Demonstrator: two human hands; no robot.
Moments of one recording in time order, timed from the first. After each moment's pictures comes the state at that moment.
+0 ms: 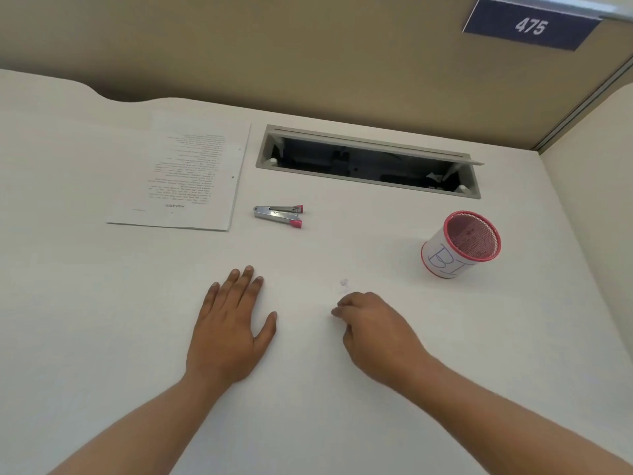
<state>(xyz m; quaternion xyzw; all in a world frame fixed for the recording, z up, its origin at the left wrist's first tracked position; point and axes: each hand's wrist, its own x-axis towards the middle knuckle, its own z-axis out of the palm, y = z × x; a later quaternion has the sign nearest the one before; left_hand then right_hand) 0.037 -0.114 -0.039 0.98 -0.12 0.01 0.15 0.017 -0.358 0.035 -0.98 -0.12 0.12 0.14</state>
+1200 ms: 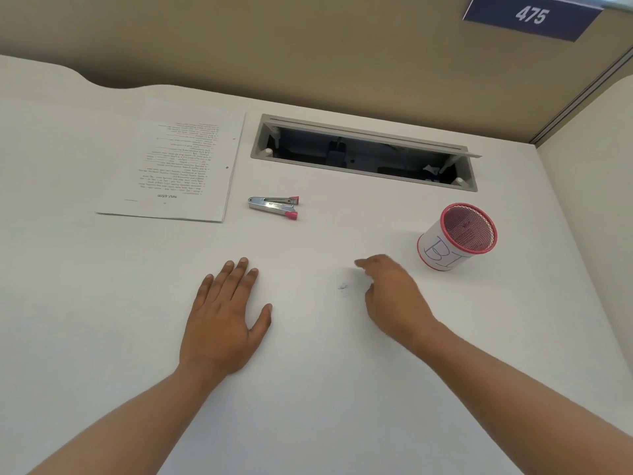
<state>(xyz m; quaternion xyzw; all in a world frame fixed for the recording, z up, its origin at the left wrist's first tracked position) 0.037 -0.114 -0.042 0.98 -0.11 0.02 0.16 0.049 -0.392 0.022 -0.98 -0.01 0.05 0.21</state>
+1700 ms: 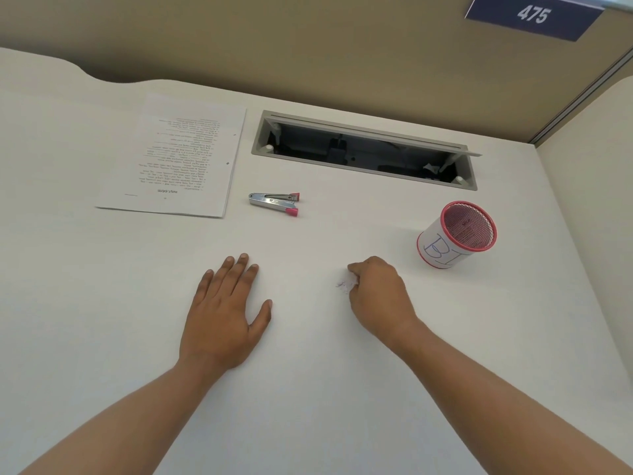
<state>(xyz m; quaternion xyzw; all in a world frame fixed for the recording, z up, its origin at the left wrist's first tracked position) 0.037 -0.114 -0.042 0.98 -0.11 0.01 0.16 0.048 -0.363 0.030 -0.97 0.06 0.10 0.20</state>
